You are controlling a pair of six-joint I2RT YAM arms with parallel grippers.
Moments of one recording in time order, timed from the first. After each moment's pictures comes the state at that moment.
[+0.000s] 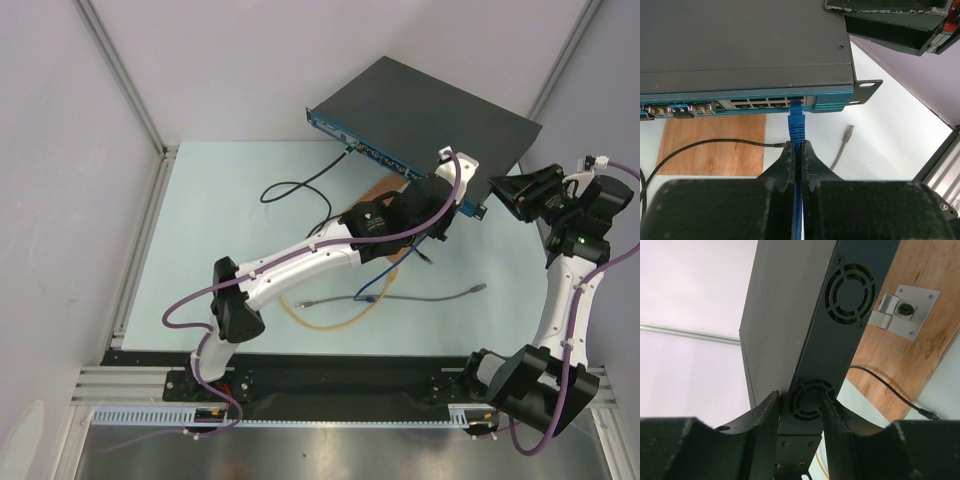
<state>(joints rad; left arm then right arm) -1.16 2.07 2.24 -0.57 -0.33 -0.23 -0.49 1.13 1.07 -0.25 -0.88 0.86</state>
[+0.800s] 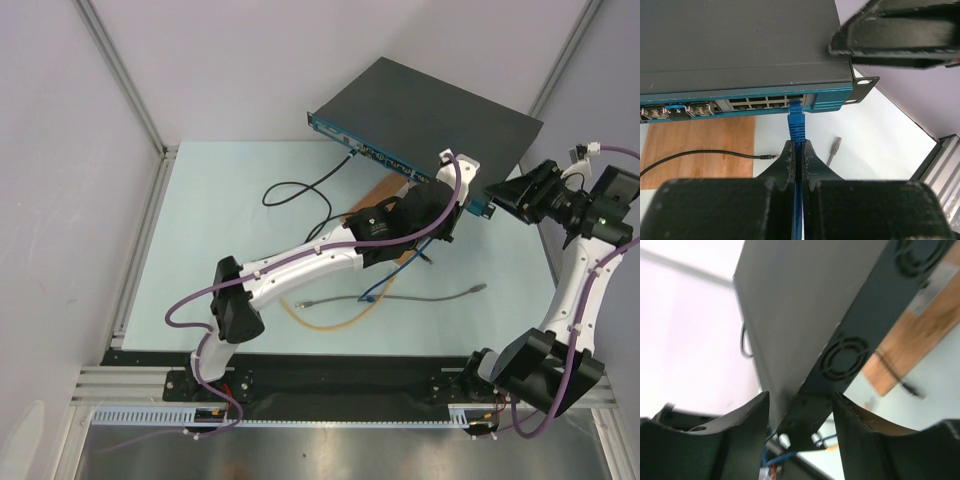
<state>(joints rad) -1.17 2.07 2.17 -0.43 -0.33 -0.26 -0.54 1.21 1.26 -0.59 -1.06 0.46</state>
